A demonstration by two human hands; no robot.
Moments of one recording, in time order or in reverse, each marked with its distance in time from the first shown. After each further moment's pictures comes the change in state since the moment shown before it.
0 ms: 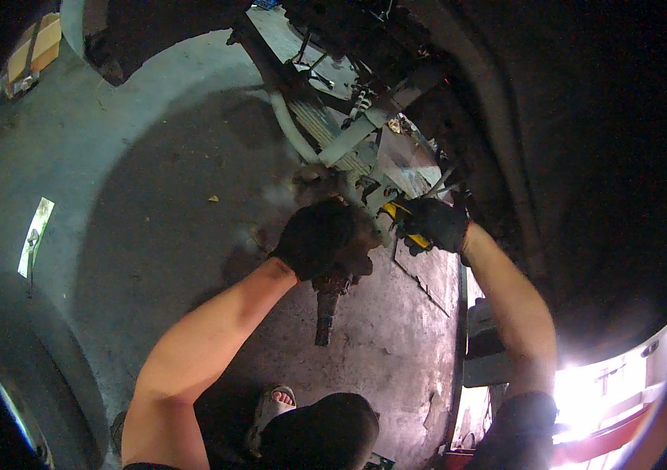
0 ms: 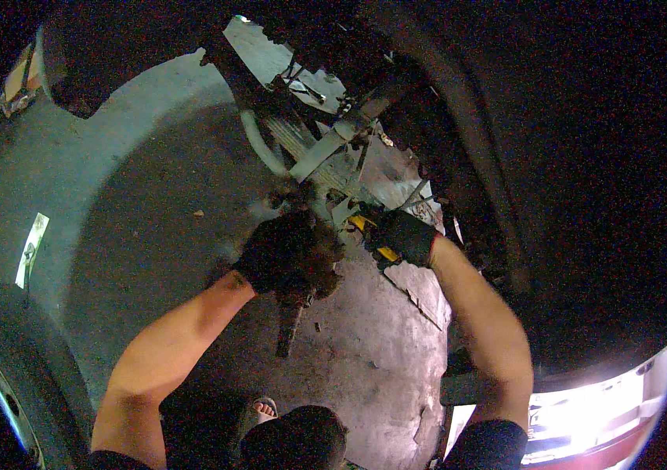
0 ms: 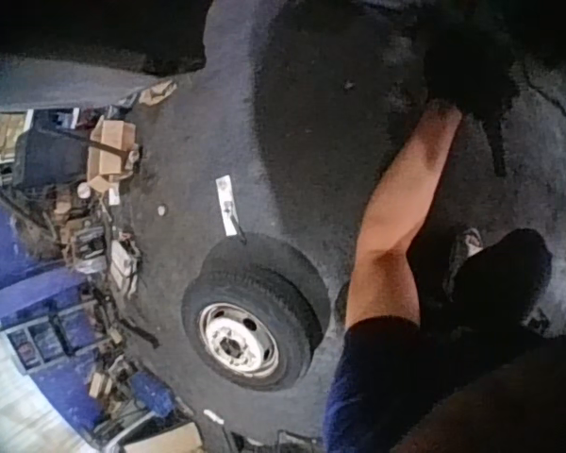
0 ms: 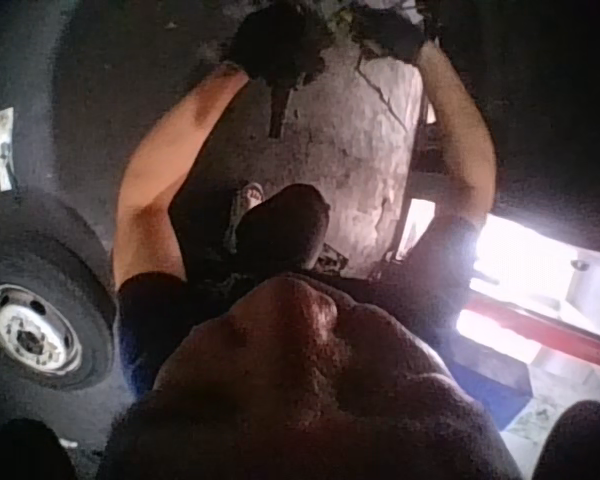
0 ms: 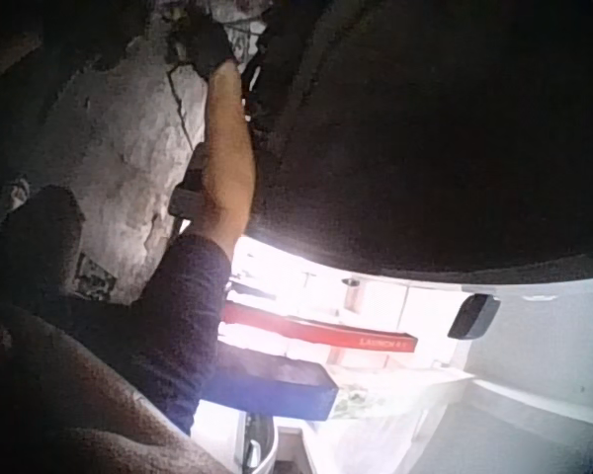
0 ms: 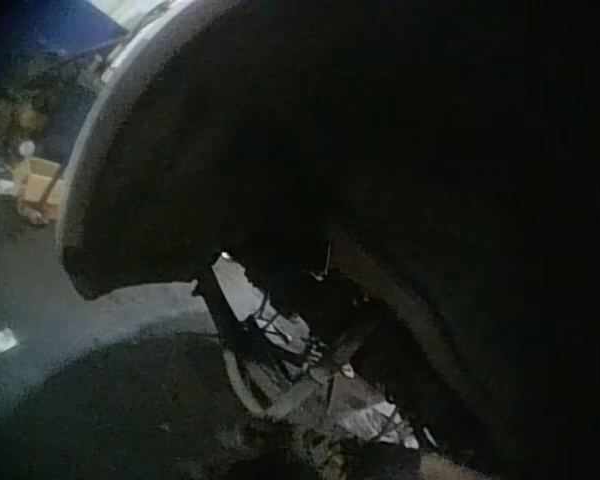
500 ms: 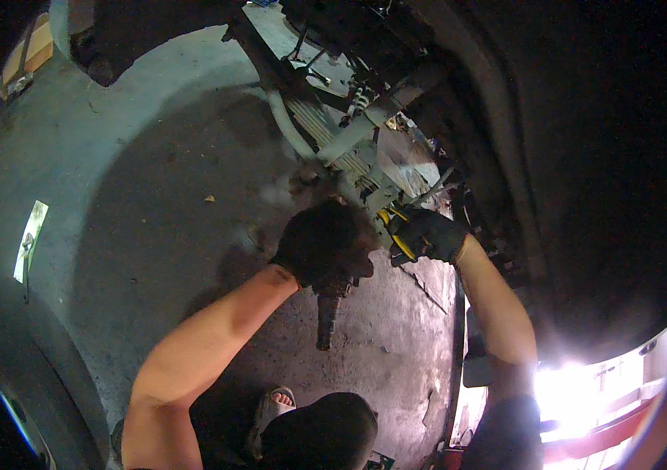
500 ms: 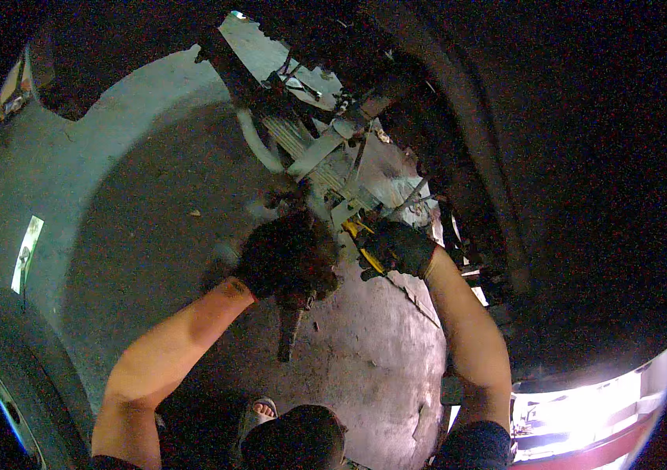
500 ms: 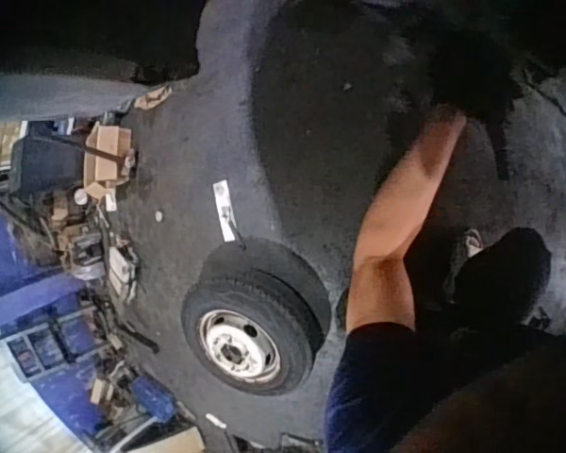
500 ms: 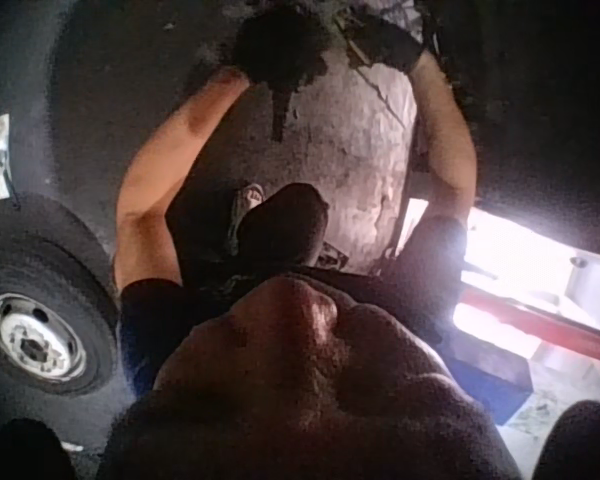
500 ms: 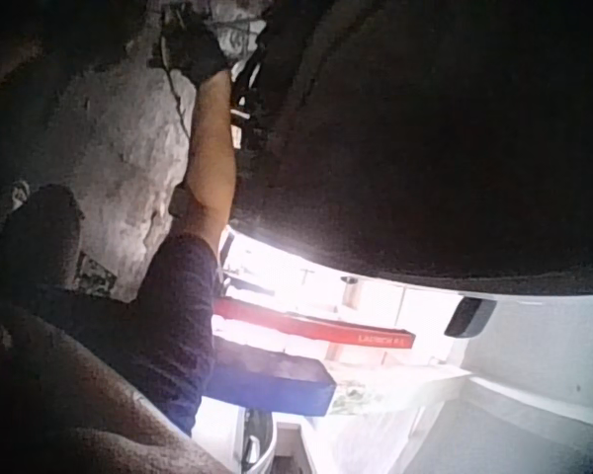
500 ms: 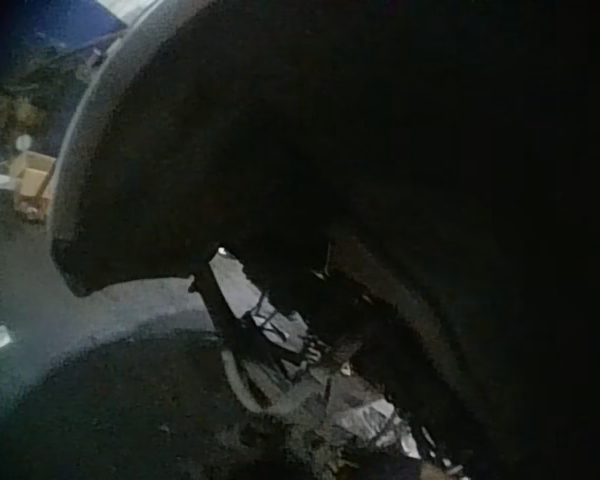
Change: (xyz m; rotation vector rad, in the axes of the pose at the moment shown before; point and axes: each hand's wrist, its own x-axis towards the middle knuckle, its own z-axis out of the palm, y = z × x) left_hand -0.001 0.009 -0.007 -0.052 0.074 -0.047; right_hand 0.001 0.027 0.007 0.501 -0.111 -0.003
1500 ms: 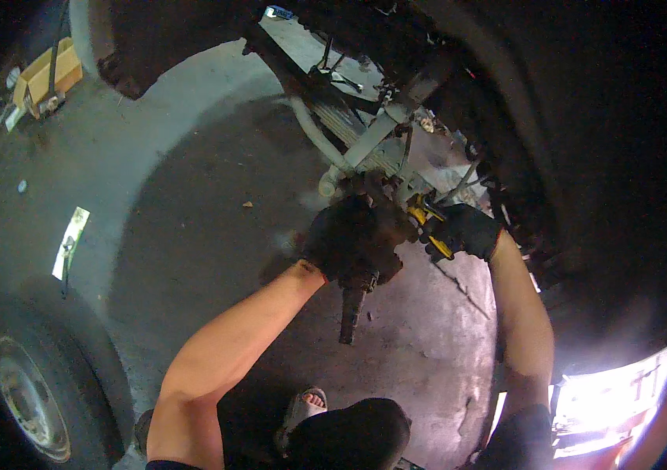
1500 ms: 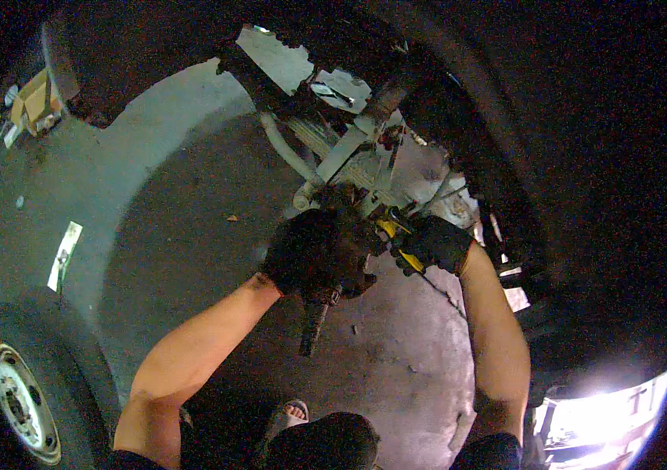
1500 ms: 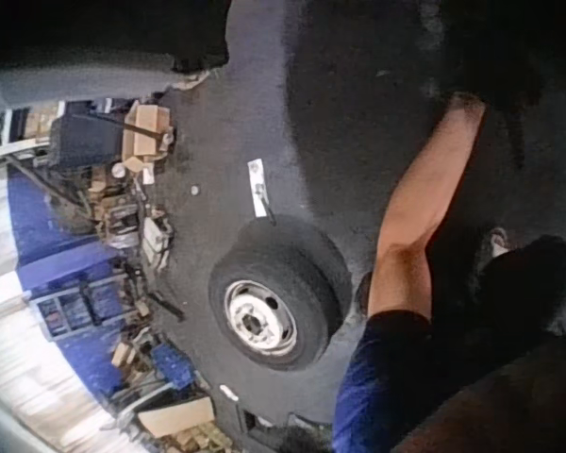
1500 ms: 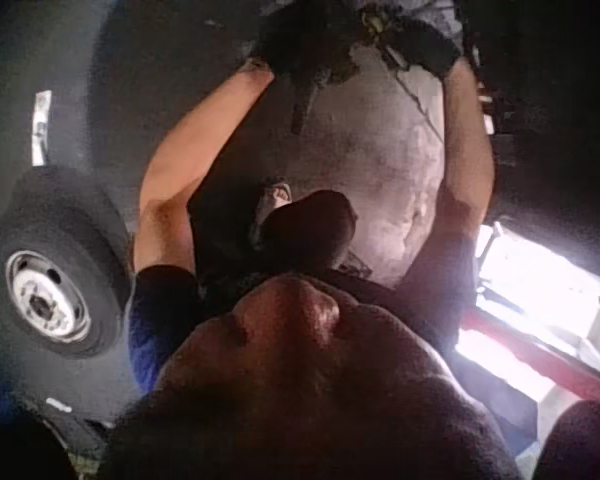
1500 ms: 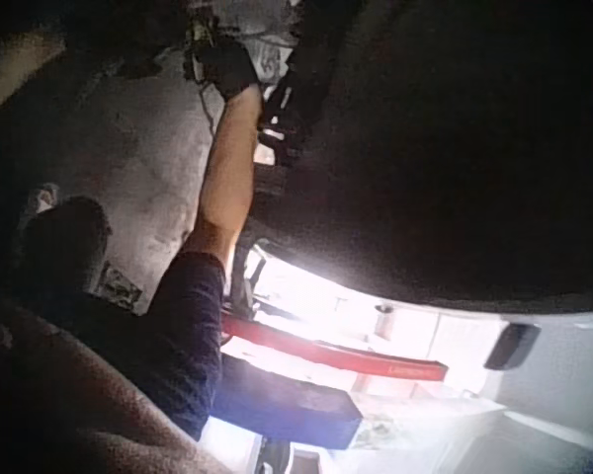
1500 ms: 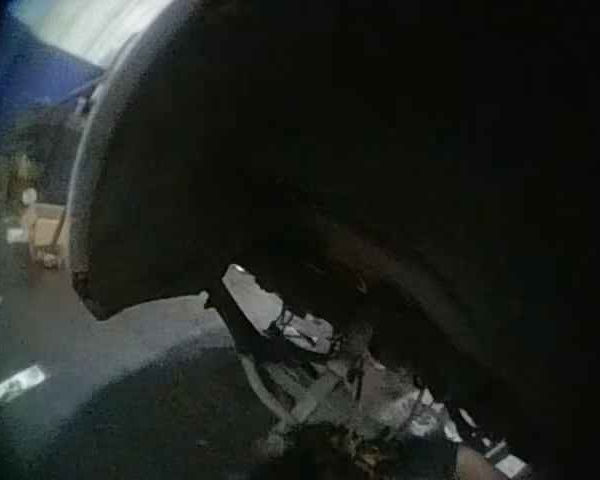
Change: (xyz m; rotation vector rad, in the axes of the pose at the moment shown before) left_hand 0.003 0.006 -0.001 -0.031 0.072 0.007; right_hand -0.004 0.014 -0.023 -0.272 0.034 -0.110
